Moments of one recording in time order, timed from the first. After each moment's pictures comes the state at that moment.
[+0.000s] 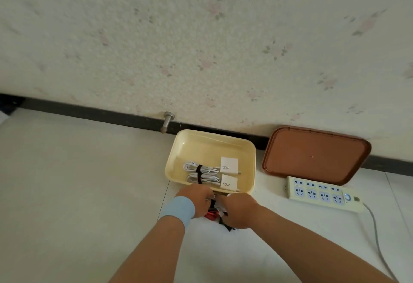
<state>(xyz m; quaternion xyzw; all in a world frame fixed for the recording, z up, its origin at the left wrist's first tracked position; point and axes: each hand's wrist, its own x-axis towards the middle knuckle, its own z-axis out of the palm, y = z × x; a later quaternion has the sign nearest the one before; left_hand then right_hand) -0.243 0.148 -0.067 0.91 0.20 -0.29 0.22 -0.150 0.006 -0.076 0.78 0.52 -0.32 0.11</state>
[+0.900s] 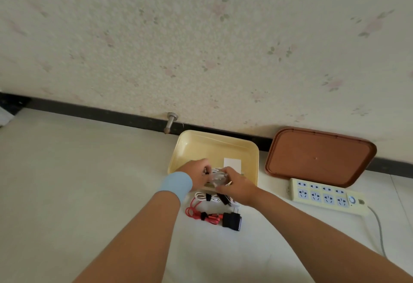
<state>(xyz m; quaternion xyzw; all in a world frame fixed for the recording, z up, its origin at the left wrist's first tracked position) -0.217 0.194 -0.043 0.89 0.25 -0.21 0.32 -0.123 0.030 -0.059 0.80 0.30 -0.45 -0.28</state>
